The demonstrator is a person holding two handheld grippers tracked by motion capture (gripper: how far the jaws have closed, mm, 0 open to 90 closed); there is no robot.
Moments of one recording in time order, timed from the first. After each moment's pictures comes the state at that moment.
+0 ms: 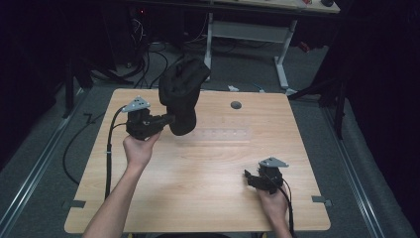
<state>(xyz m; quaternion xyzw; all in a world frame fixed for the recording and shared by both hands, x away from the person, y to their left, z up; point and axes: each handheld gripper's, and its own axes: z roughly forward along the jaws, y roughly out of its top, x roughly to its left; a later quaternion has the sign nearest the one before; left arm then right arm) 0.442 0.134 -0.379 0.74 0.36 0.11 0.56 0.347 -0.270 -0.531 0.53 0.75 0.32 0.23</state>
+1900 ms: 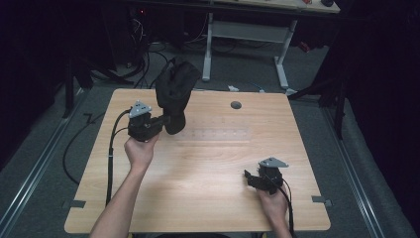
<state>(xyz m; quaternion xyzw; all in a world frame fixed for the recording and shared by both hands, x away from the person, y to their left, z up) 0.451 0.136 -0.409 0.73 0.40 0.18 0.52 0.347 -0.270 -0.531 0.52 0.76 0.32 0.23</state>
